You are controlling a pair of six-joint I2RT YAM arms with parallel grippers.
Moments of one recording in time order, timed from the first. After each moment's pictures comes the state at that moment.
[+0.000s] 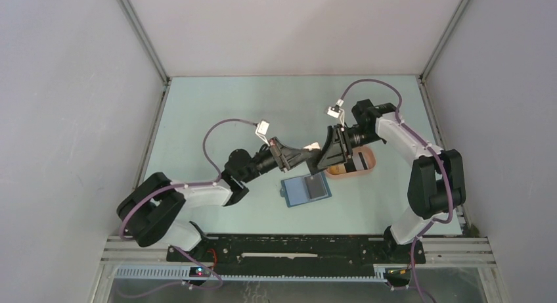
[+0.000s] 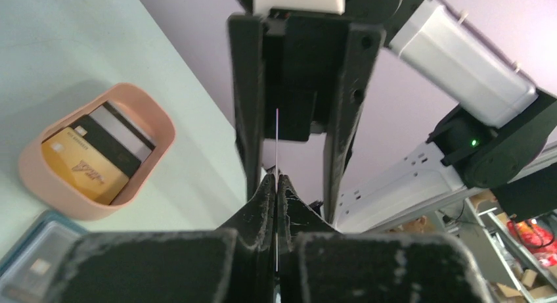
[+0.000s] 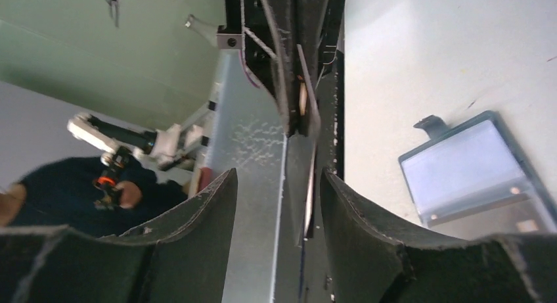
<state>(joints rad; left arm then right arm) -0.79 1.44 0.52 1.11 0.31 -1.05 0.26 1.66 1.25 -1.13 -1.48 -0.63</state>
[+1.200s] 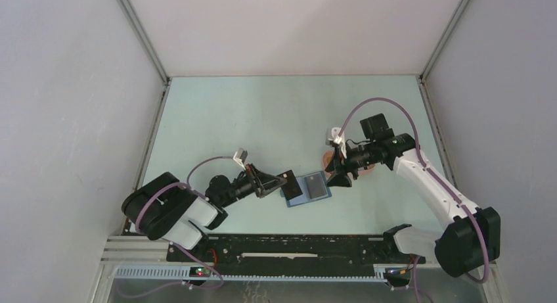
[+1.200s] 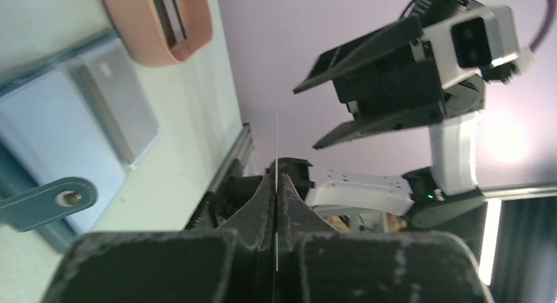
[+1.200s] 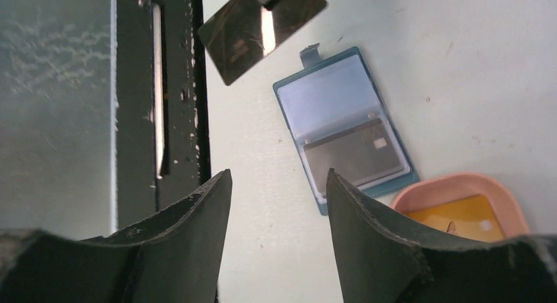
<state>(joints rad) -0.63 1.50 0.10 1.46 0.46 -1.47 0.34 1.24 1.01 -0.84 -0.96 -0.69</state>
